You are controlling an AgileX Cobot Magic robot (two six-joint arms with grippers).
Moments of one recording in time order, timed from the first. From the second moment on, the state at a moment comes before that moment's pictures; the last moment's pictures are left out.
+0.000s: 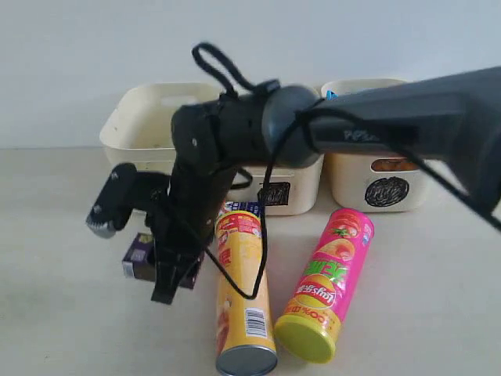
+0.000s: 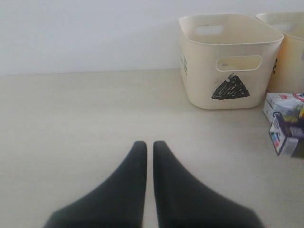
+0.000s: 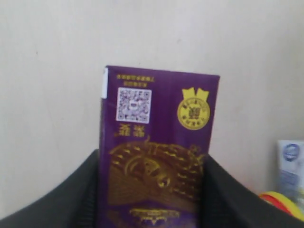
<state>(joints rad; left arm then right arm) -0.01 0.00 0.00 0.02 0.29 0.00 0.85 2.14 -1.68 0.17 0.80 -0.76</state>
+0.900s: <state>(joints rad) -0.01 0.00 0.00 0.02 0.29 0.00 0.41 2.17 -1.93 0.03 0.40 -0.41</state>
